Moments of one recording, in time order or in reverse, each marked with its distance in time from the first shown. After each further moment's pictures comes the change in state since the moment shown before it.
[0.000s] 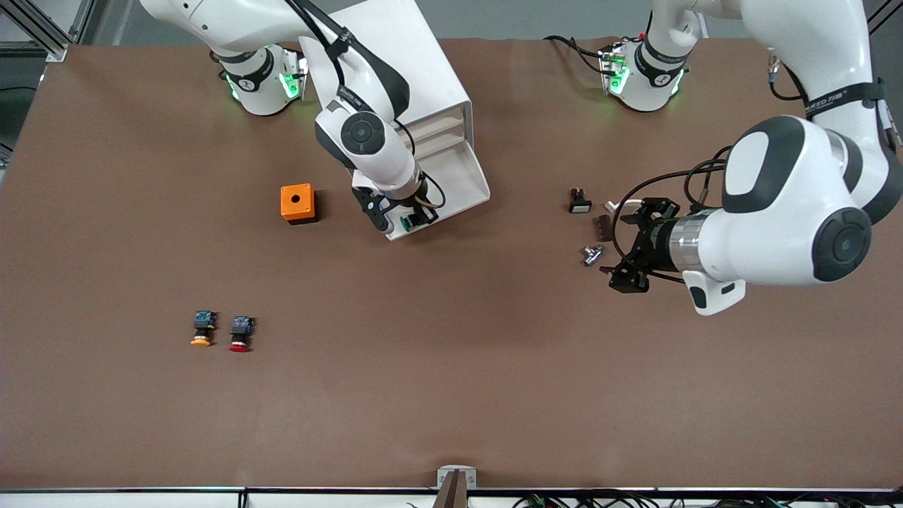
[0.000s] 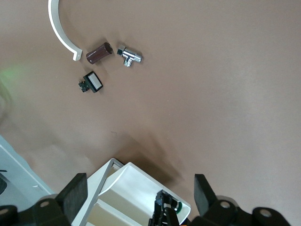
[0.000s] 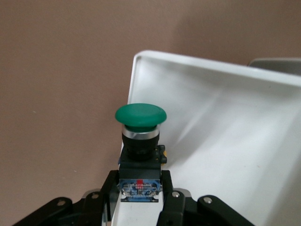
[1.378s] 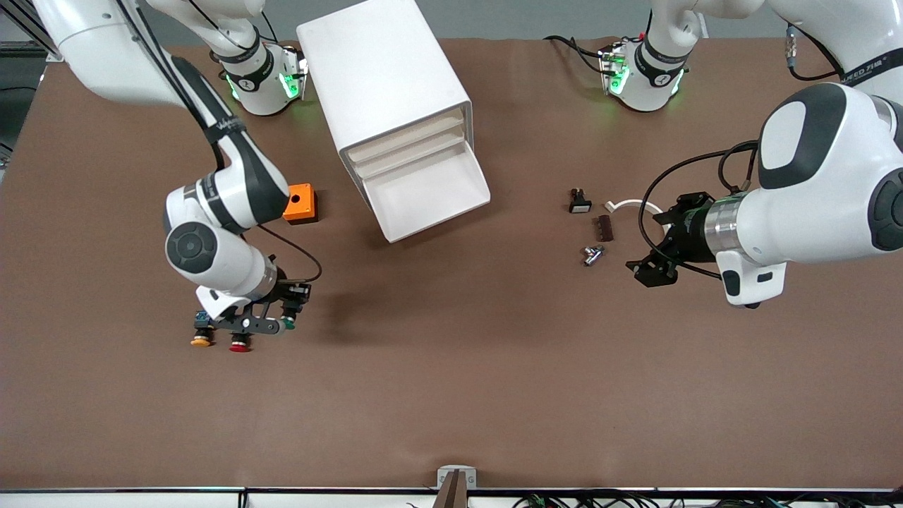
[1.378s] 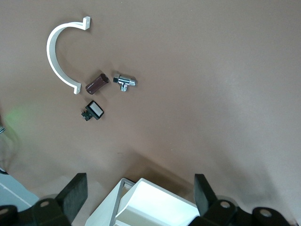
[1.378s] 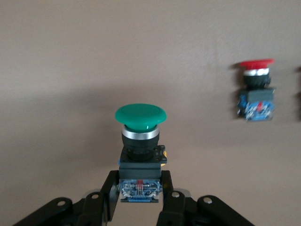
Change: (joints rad) left arm 0.020 -0.058 0.004 -0.024 0.072 0.015 0.179; right arm -0.298 0.126 -0.185 0.276 -0.158 -0.274 -1.299
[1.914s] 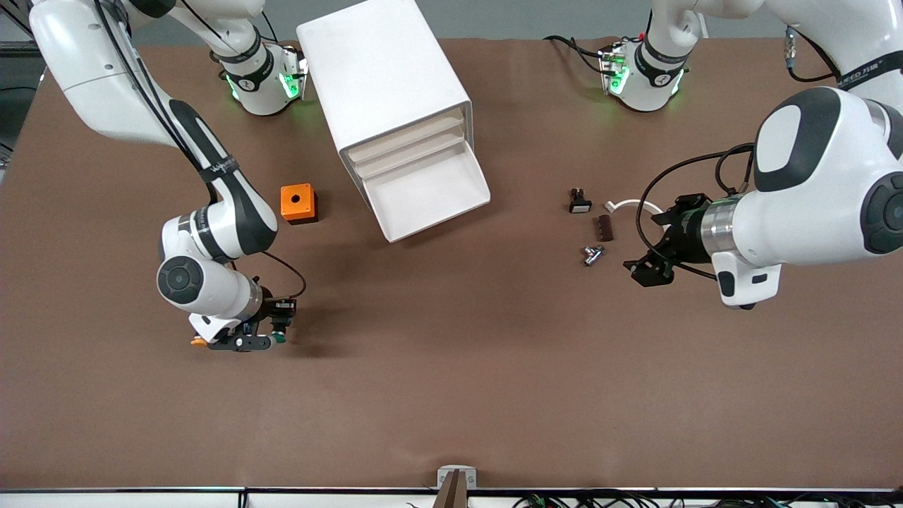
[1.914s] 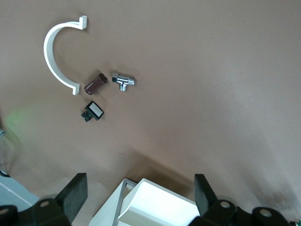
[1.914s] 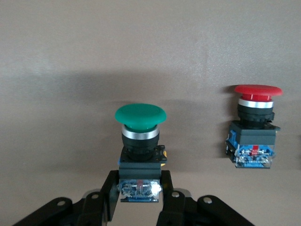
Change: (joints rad) left arm -0.011 0.007 -0.006 -0.009 0.000 0.011 0.028; right arm -0.010 0.115 -0.059 0.017 -0.002 0.091 -0.139
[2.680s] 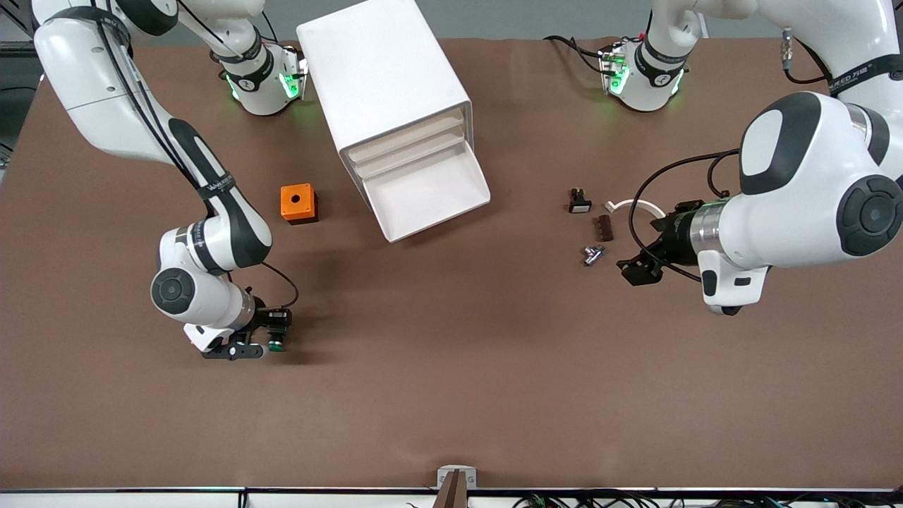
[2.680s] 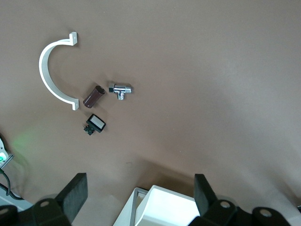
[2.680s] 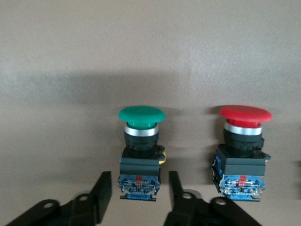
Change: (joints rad) left arm -0.008 0.006 -0.001 -0.001 0.031 0.008 0.126; right arm -0.002 0.046 -0.036 0.036 0.015 0.048 -0.050
